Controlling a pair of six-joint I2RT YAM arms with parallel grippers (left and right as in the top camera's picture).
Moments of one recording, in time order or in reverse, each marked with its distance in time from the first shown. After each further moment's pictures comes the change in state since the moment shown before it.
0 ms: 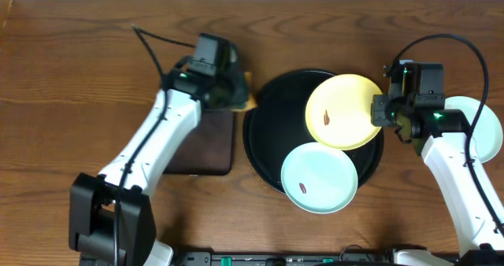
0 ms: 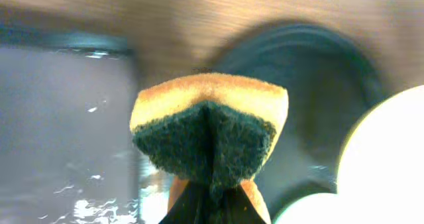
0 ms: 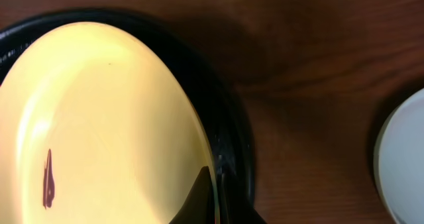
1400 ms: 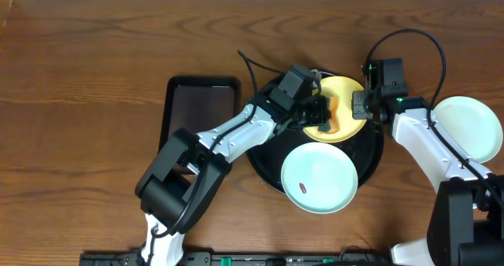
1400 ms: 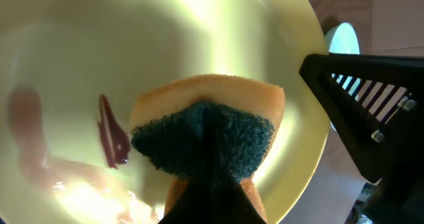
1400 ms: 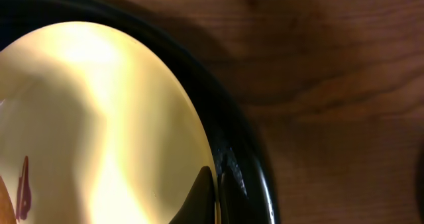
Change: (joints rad) left arm -0.341 0.334 -0.001 0.546 0.223 -0.340; right arm 0.088 0.262 0.000 0.208 0.150 0.042
